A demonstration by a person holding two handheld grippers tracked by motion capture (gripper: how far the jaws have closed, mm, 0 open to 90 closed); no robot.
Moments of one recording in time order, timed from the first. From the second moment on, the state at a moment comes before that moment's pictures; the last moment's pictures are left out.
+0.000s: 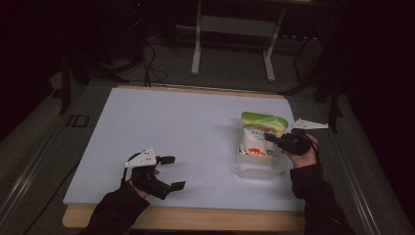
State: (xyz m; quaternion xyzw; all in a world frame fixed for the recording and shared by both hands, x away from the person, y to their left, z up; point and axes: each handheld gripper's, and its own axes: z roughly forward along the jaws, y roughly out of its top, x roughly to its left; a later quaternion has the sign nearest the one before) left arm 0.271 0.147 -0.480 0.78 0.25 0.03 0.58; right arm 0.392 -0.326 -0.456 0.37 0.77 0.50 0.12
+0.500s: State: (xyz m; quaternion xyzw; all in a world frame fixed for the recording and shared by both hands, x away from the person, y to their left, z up) left arm 0.271 0.148 -0.480 0.77 0.25 0.03 0.58; right arm 0.371 -0.333 -0.432 0.39 0.77 0.46 0.21
